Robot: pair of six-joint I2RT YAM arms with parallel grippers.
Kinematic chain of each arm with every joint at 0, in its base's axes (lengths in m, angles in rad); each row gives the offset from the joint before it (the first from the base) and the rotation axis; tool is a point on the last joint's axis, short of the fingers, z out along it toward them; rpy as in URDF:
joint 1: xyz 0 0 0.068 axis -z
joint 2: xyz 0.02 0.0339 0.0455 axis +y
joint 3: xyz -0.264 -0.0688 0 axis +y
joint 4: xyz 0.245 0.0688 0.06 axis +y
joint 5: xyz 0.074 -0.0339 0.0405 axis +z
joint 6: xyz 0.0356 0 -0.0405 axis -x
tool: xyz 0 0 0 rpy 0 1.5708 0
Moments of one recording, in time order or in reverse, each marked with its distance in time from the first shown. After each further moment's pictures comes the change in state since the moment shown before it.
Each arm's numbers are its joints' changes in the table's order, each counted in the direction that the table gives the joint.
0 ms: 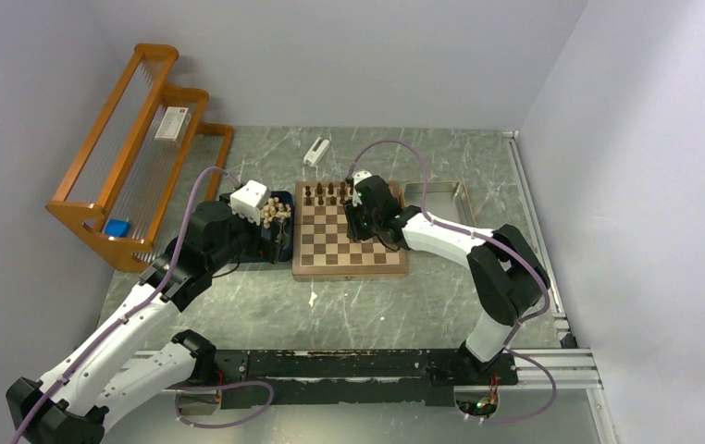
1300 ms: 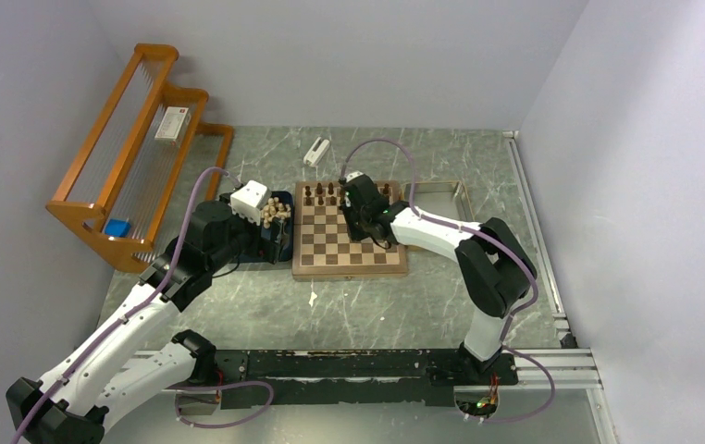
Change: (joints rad) left arm 0.000 0.000 0.000 0.000 0.000 -0.008; right arm -0.035 0.084 -0.098 0.120 -0.075 -0.050
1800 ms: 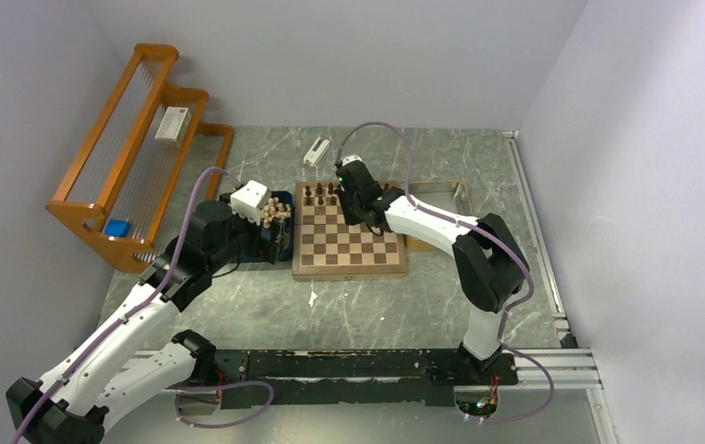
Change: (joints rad) left arm 0.000 0.000 0.000 0.000 0.000 0.000; right arm 0.000 0.036 -0.135 0.056 -0.083 -0.001
